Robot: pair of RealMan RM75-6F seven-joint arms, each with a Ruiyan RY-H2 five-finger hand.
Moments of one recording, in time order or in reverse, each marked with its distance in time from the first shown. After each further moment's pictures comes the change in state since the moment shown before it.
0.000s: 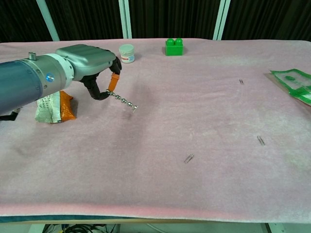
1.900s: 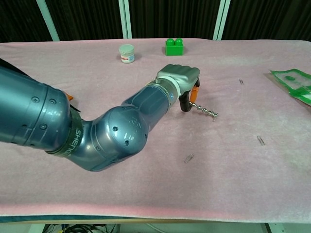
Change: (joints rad) left arm -0.341 -0.576 -0.277 0.747 -0.044 -0.222 -0.088; right arm -0.008 0.010 0.009 0.014 0.019 0.001 0.027
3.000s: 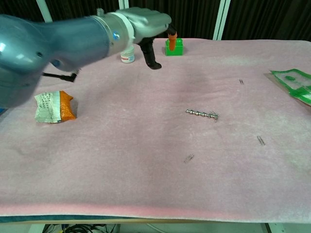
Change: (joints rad) left arm 0.181 0.553 0.080 -0.633 0.046 0.055 0.134; right arm 0.010 -0.023 -0.008 0.006 0.003 -0.018 -0.061
